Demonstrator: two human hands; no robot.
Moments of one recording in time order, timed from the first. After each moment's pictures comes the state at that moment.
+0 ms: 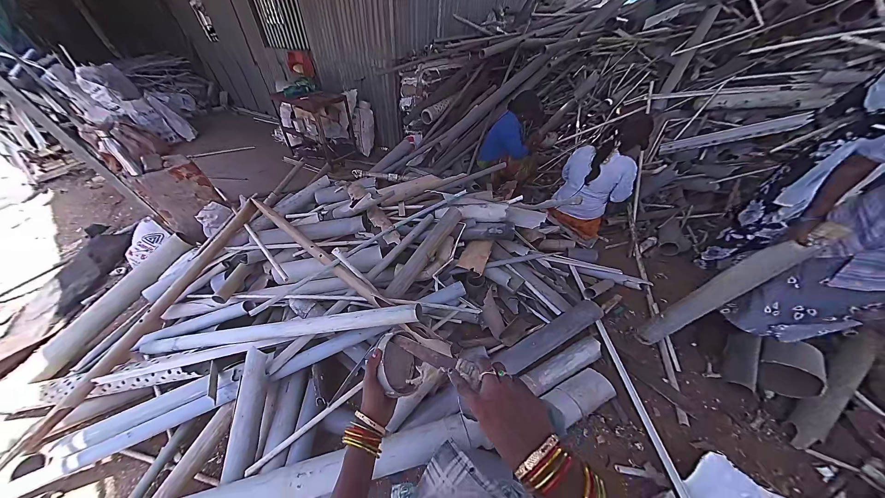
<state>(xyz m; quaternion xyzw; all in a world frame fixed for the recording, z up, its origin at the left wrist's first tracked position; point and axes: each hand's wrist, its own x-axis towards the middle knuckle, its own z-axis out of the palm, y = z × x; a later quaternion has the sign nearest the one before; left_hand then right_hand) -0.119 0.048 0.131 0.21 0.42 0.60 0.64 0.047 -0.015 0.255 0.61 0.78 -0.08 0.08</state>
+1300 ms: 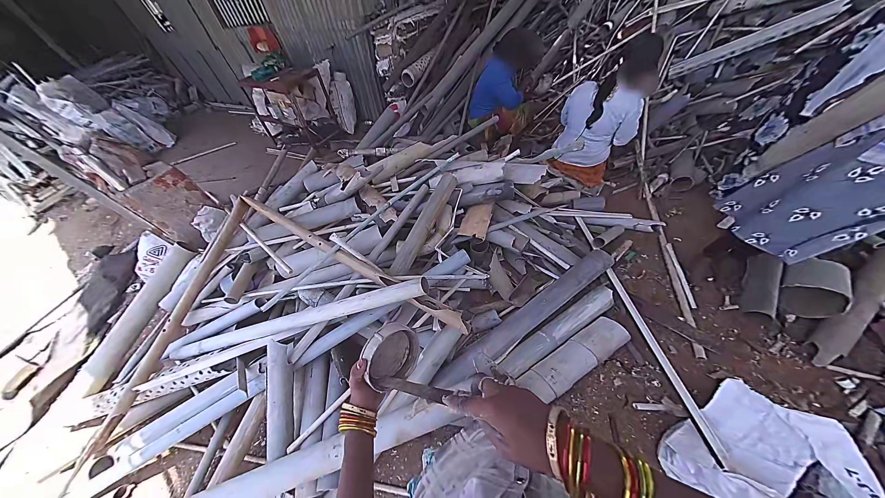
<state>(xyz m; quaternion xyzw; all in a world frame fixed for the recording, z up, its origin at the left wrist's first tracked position) -0.170 0.020 0.102 0.28 0.36 0.64 0.61 0.052 -0.028 0.262 0.49 0.75 -0.41 0.17</state>
